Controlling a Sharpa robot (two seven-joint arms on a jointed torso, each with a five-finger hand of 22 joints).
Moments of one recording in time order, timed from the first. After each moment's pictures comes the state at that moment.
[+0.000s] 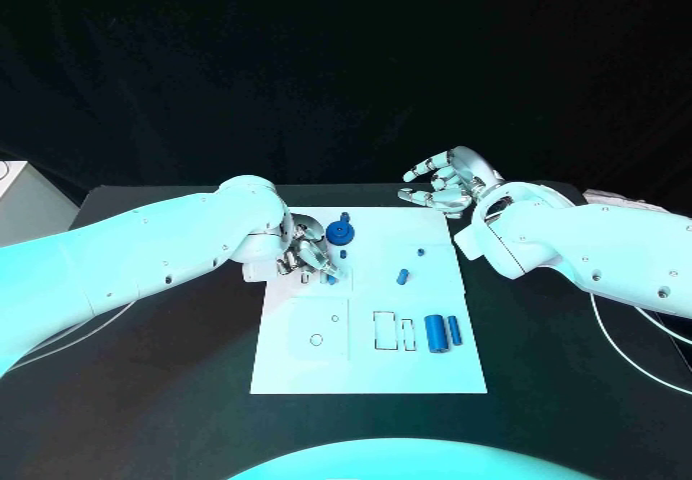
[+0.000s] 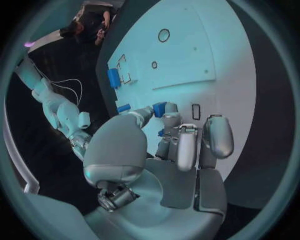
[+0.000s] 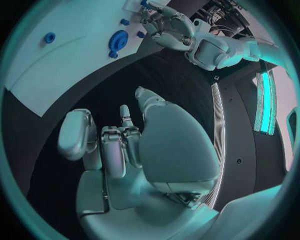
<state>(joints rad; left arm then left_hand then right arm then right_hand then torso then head) 1.31 -0.52 -0.09 1.26 -0.93 0.36 -0.53 1.13 -0.09 0.46 0.26 0.05 0.82 0.10 0.68 0.56 1.16 0.03 1.18 0.87 1.47 -0.02 1.52 1.31 0.10 1.31 0.08 1.44 1.16 1.31 -0.83 -0.15 1.53 -0.80 -0.63 -0.07 1.41 -0.21 0.27 0.26 0.23 0.92 0.16 0.16 0.34 1.47 0.07 1.51 1.31 1.46 -0.01 1.57 1.31 0.08 1.43 0.10 1.15 1.24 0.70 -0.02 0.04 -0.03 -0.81</state>
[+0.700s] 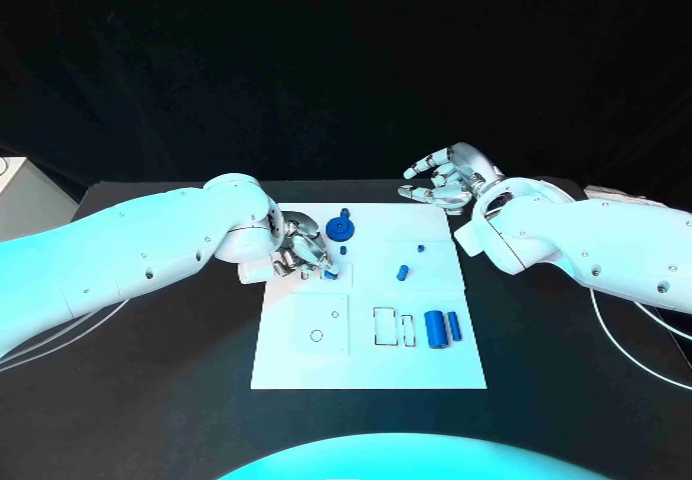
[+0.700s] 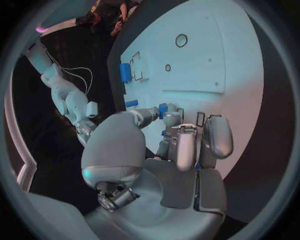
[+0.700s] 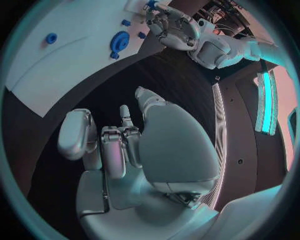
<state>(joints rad) 1.31 -0.57 -0.09 1.30 -0.79 0.31 -0.52 1.14 -0.09 0.74 0.18 0.05 0.78 0.10 0.74 0.58 1.15 0.02 1.17 0.85 1.47 -0.03 1.52 1.31 0.10 1.31 0.08 1.44 1.17 1.31 -0.83 -0.15 1.52 -0.80 -0.62 -0.08 1.41 -0.21 0.27 0.26 0.23 0.92 0.16 0.16 0.34 1.47 0.07 1.51 1.31 1.46 -0.01 1.57 1.31 0.08 1.43 0.10 1.15 1.24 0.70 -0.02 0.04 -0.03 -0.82</state>
